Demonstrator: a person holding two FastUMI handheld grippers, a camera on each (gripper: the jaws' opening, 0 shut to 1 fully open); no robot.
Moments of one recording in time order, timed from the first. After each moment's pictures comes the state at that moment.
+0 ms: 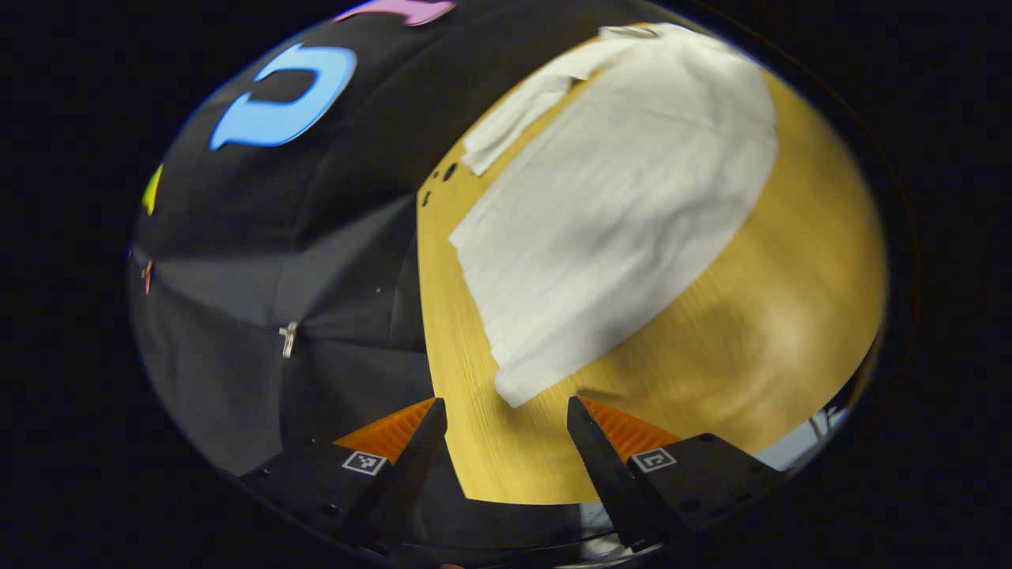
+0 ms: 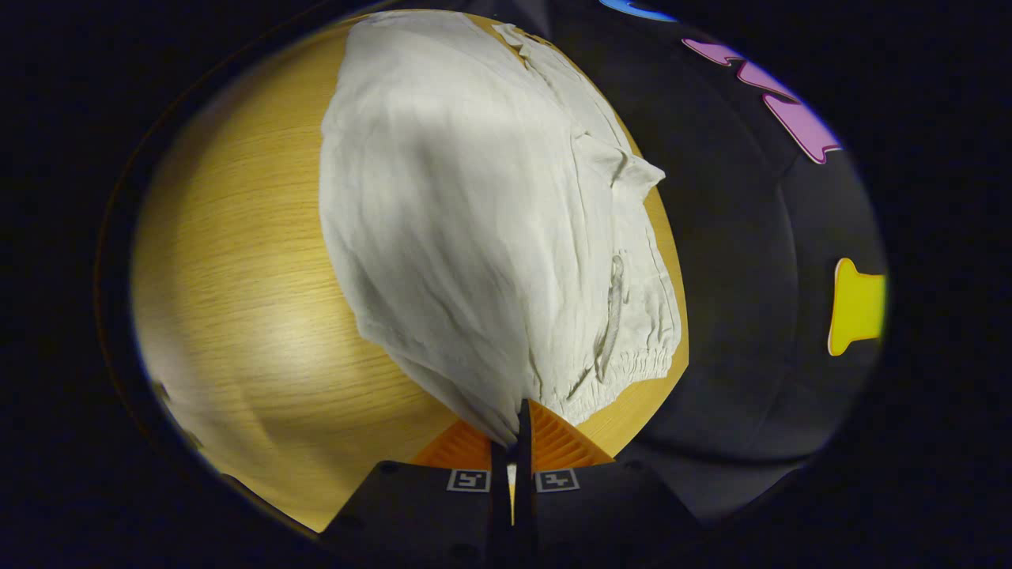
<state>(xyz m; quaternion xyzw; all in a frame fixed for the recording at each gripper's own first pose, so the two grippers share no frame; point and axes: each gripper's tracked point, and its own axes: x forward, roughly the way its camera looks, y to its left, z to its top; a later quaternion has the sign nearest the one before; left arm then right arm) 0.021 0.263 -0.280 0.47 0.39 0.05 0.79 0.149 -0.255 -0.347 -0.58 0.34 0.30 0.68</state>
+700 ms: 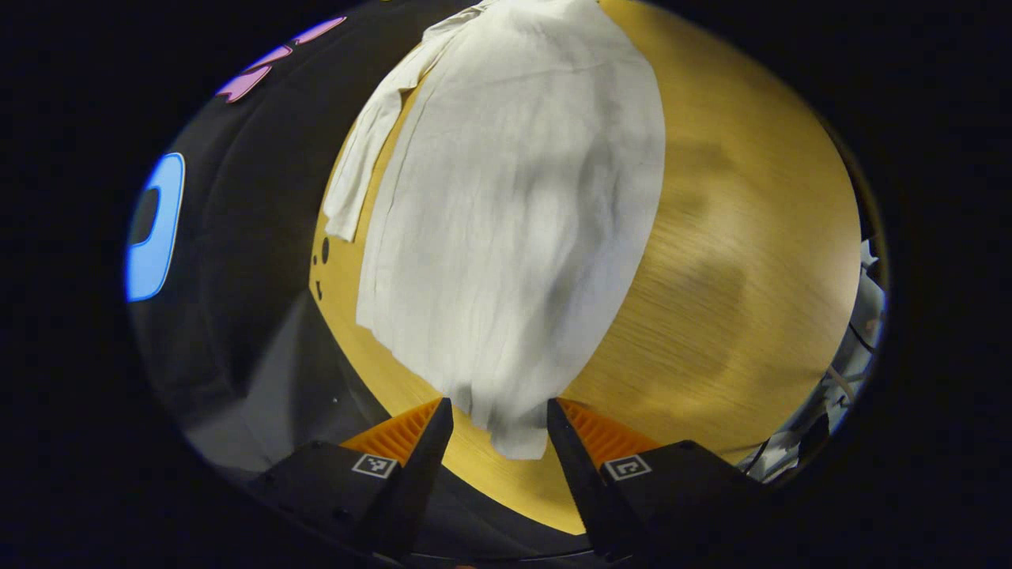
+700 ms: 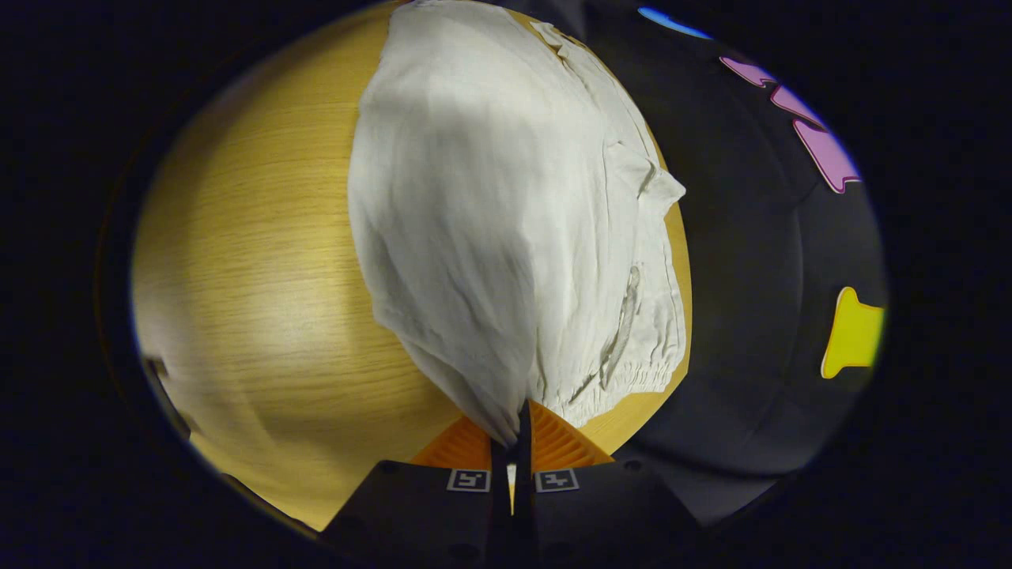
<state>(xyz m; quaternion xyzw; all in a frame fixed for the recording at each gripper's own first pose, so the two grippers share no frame) 0.078 0.262 -0.305 0.58 0.42 -0.18 0.68 0.153 -0.261 -0.350 -0.61 0.34 0.31 0.65</state>
